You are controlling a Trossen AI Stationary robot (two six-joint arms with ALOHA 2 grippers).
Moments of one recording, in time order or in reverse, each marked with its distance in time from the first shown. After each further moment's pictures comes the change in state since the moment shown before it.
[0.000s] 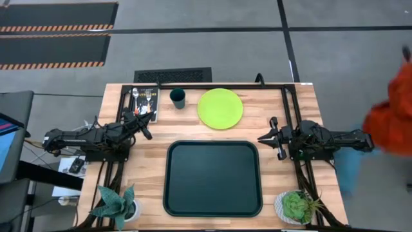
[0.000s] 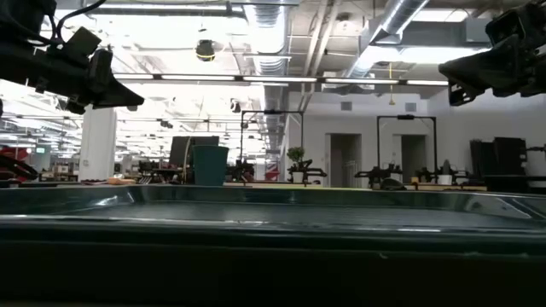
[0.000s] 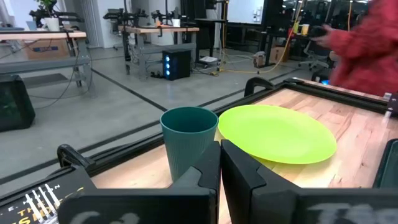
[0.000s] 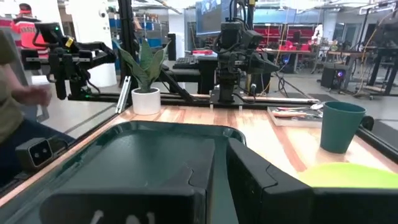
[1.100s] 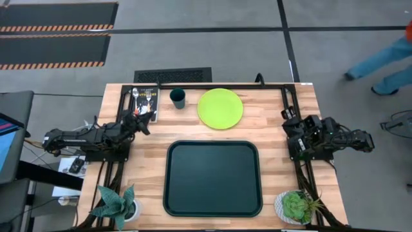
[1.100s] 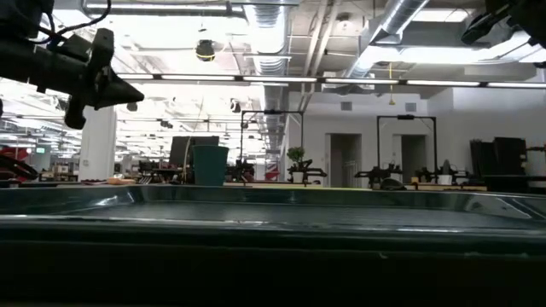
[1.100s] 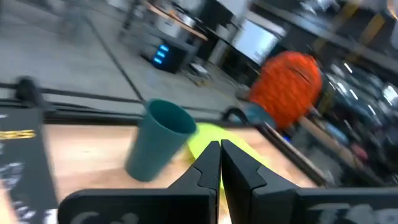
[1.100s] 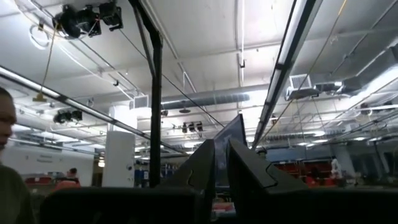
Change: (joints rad) left arm 0.001 0.000 -0.002 0.058 -0.044 -0.486; right arm 0.002 0.000 0.013 0.677 0.000 0.230
